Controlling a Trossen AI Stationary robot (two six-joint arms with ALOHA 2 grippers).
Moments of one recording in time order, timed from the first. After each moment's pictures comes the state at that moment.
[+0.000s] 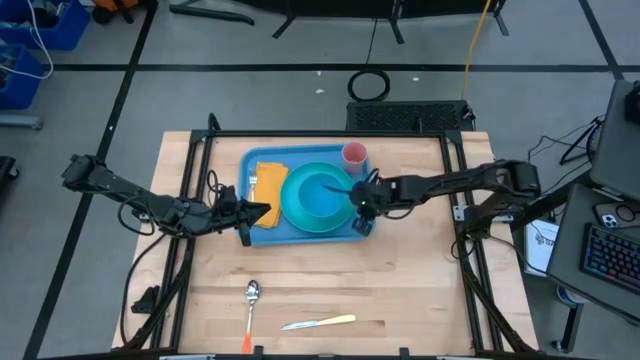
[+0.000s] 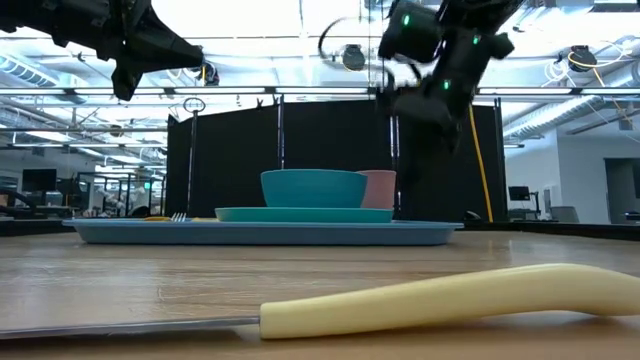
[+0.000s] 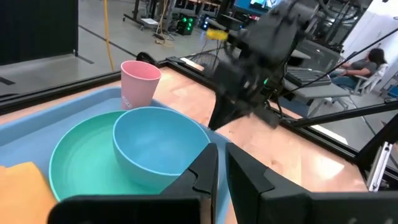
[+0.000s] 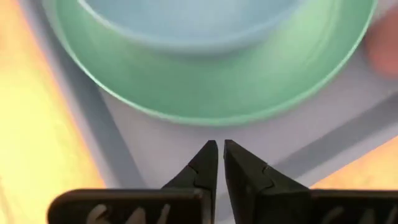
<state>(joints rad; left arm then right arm) -0.37 0.81 0.40 0.21 -0.68 -0.52 -0.08 1.57 0.96 -0.49 0.13 0.35</state>
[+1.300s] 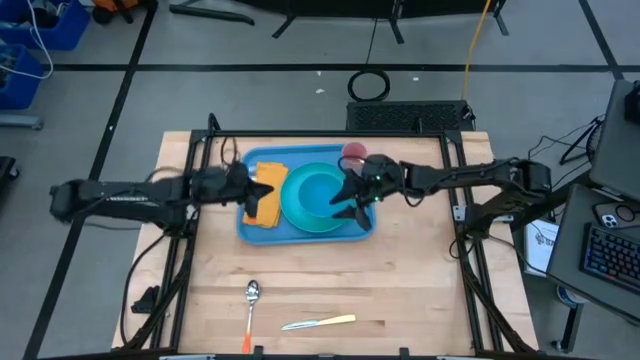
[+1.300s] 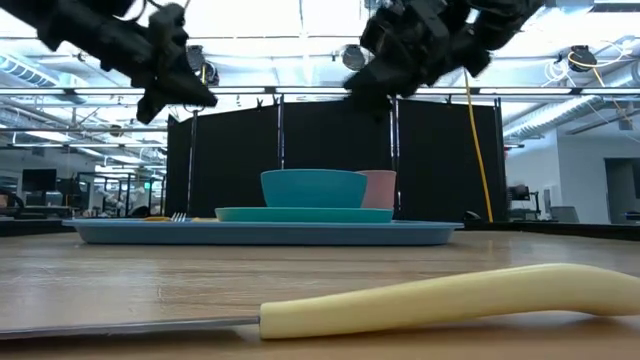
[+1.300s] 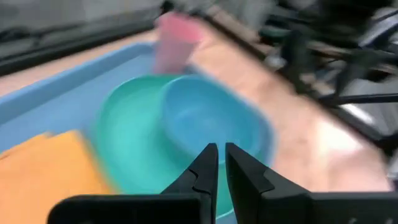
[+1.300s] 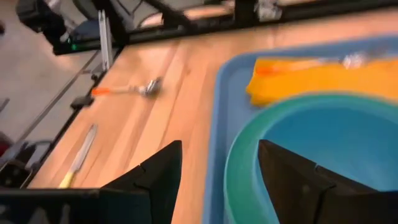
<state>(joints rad) 0.18 0.82 0.52 -0.12 -0.10 -0.53 -0.20 1.48 0.87 0.12 -0.45 0.04</state>
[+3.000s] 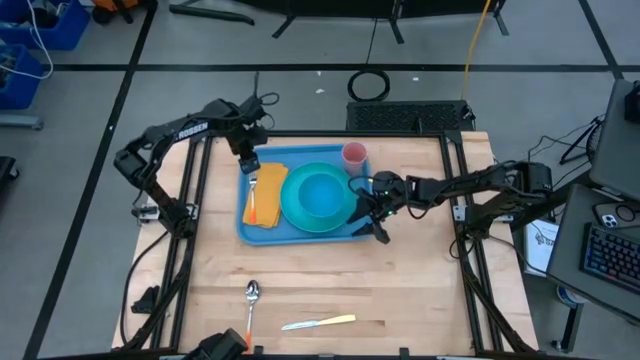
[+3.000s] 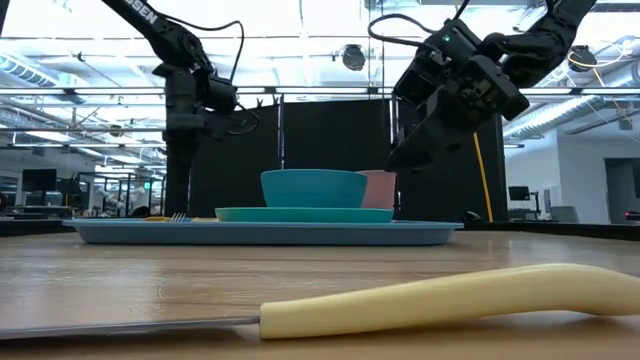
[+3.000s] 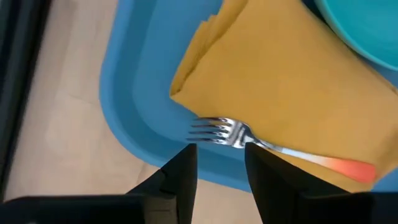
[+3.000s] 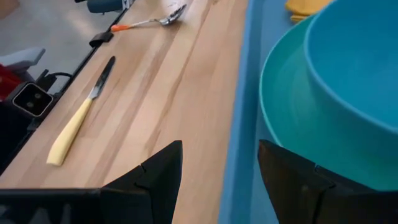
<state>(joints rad) 0.85 1.64 1.22 -1.10 0.14 0.43 -0.19 1.48 0.60 0.27 -0.56 -0.01</state>
